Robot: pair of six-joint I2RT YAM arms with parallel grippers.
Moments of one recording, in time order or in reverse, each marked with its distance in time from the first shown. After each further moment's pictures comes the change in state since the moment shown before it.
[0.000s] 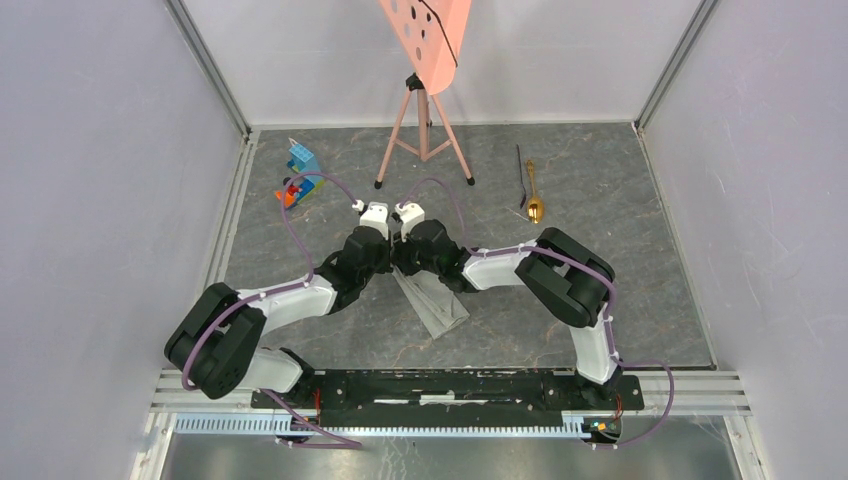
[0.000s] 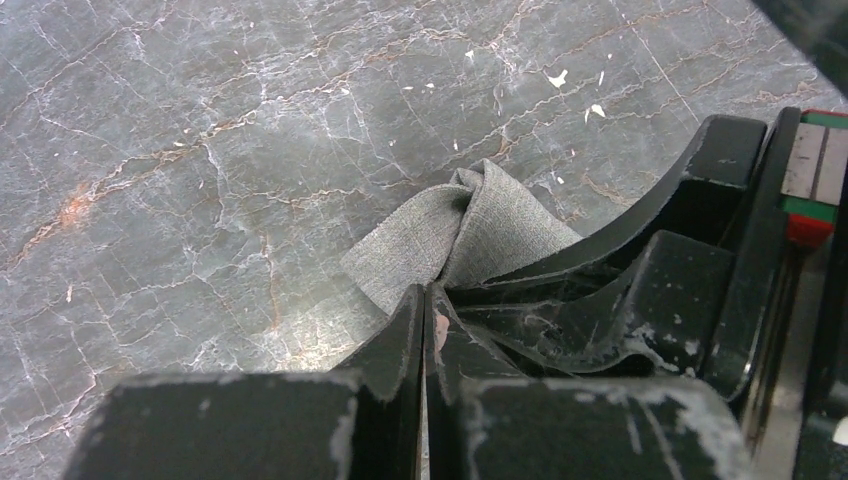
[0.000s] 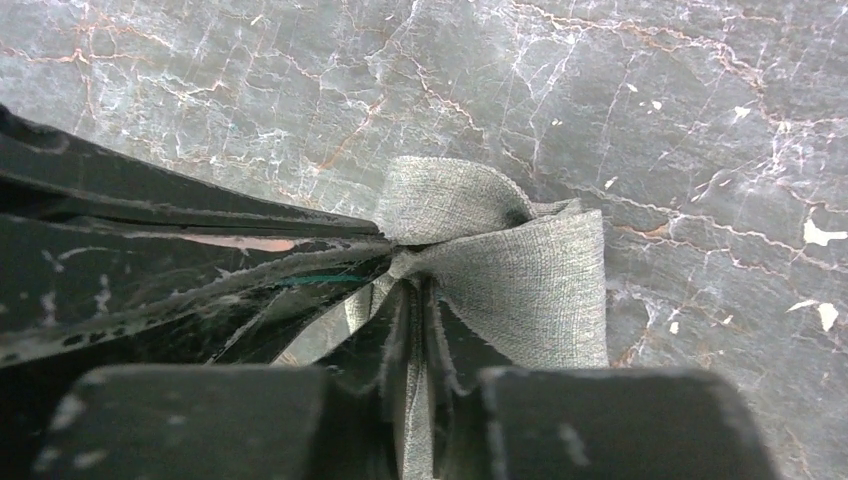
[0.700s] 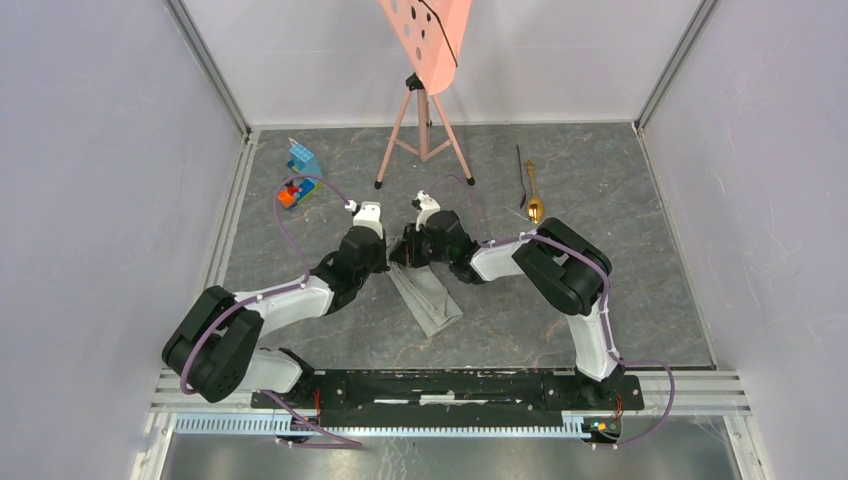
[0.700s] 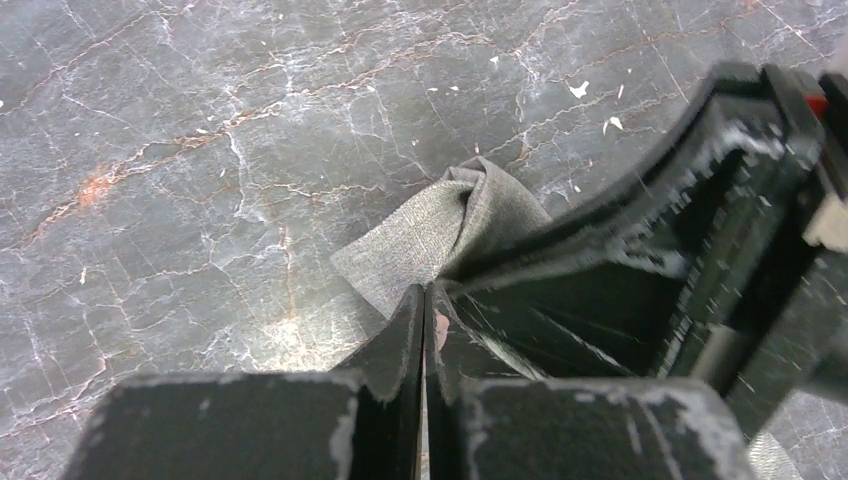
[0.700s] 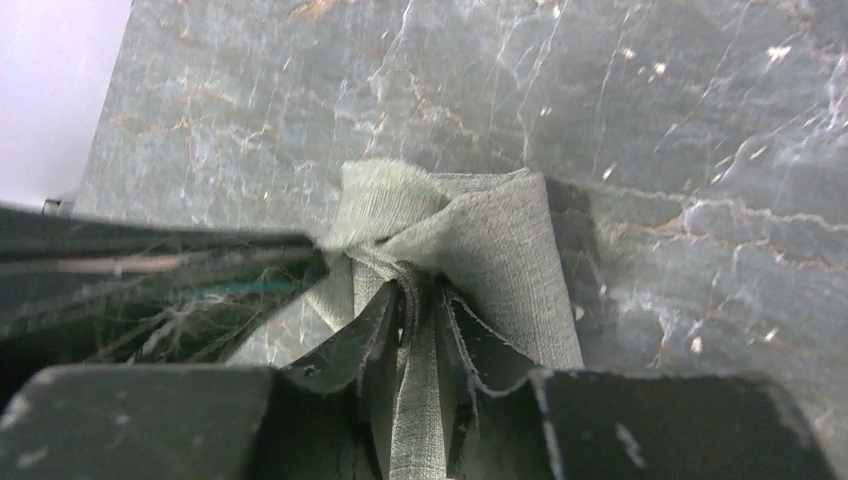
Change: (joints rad) left arm 0.021 -0.018 -0.015 0.000 -0.005 -0.041; right arm -0.106 0.072 0.009 0.109 -0.213 0.285
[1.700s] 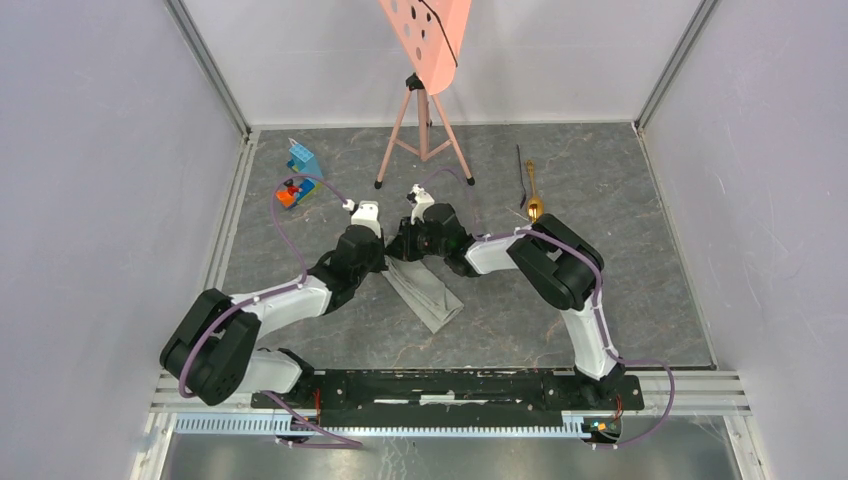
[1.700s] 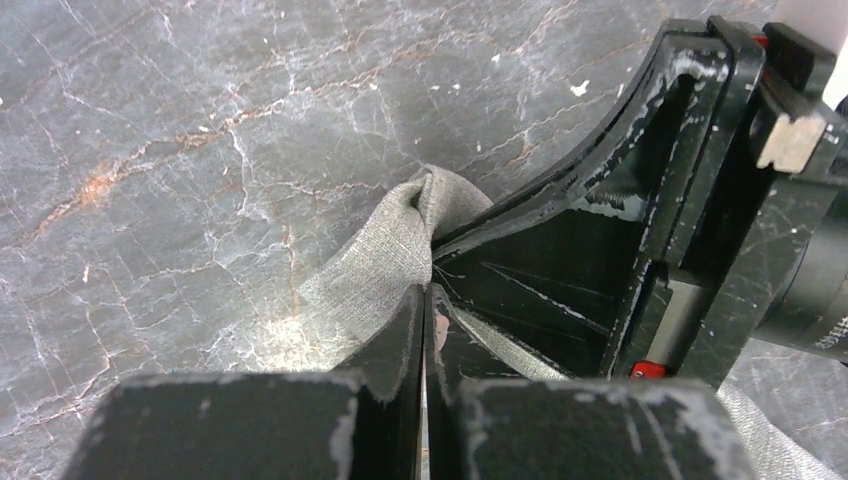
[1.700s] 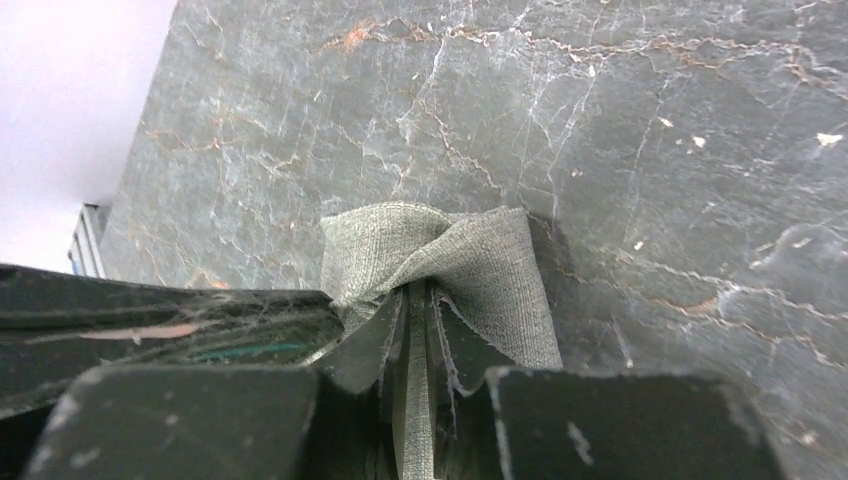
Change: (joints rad) left arm 0.019 -0.024 0.000 -0.019 0.031 0.000; right arm -0.019 0.028 0.052 -0.011 -0.079 -0.009
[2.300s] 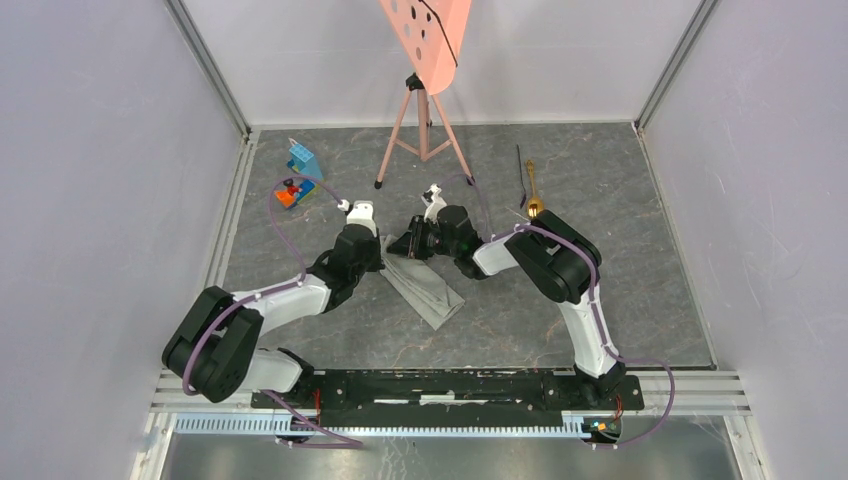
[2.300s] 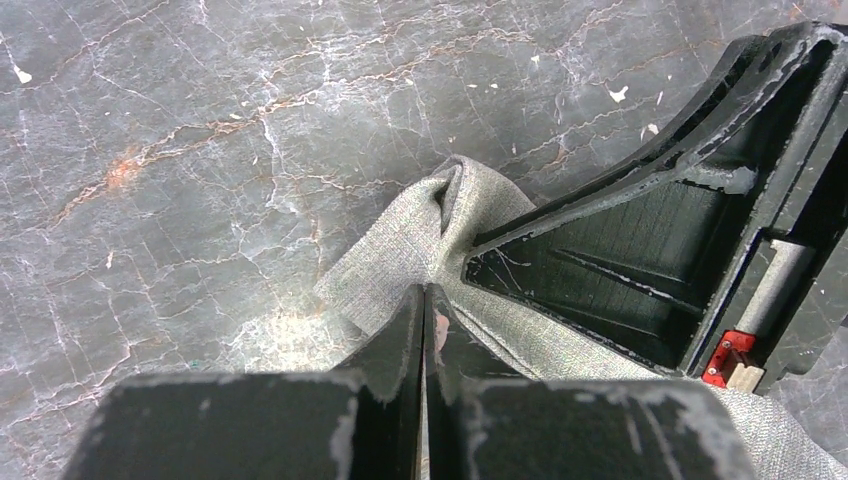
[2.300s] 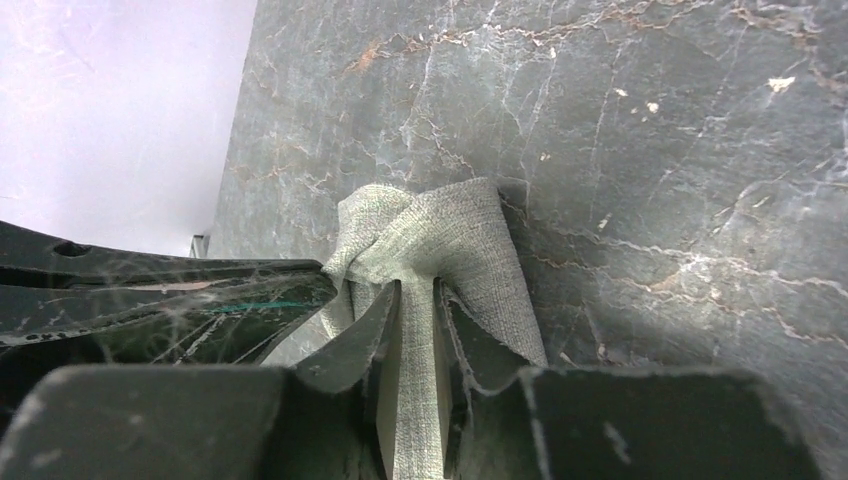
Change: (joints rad) left arm 0.032 0.024 -0.004 0.000 -0.012 -0.019; right arm -0.056 0.062 -0.063 0.213 -0.098 0.232
